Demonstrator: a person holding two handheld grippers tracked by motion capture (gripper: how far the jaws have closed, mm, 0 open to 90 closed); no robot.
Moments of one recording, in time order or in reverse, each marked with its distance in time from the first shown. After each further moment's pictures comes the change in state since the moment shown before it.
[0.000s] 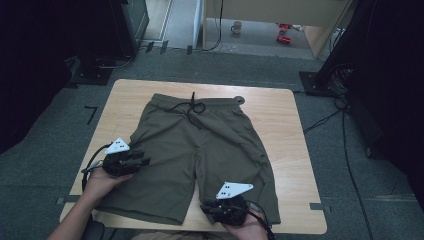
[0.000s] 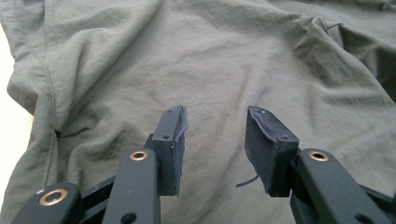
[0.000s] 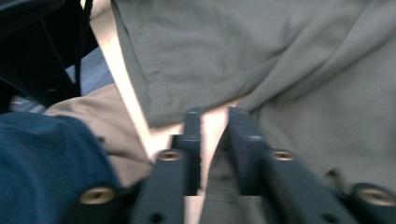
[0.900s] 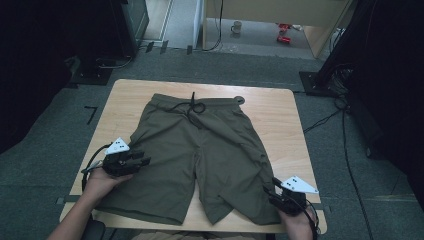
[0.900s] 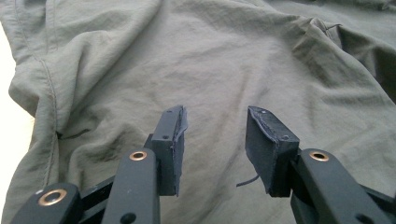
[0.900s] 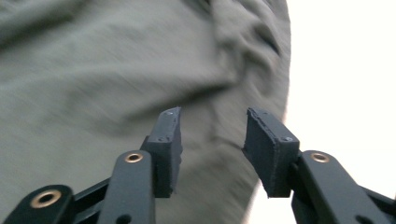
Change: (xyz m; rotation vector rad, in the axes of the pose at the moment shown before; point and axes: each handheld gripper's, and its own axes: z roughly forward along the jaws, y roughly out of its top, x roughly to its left) left arm 0.000 0.000 0.000 -0.004 0.000 0.008; right arm -0.102 -0.084 -0.093 -0.132 -0.551 0.164
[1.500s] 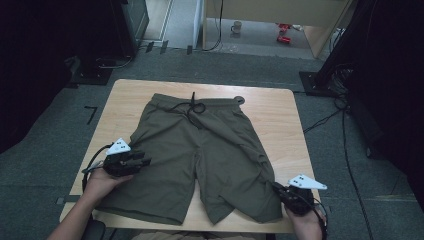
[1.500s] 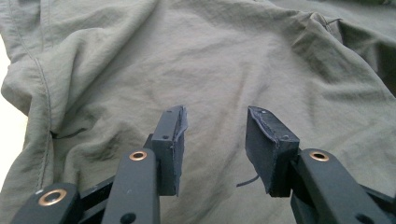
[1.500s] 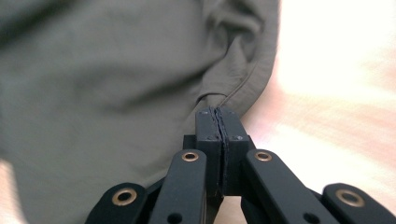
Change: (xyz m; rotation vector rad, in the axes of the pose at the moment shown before) left arm -0.001 -0.001 0.001 0.012 0.003 0.009; right arm -0.010 0.018 -0.023 0.068 0.039 0.052
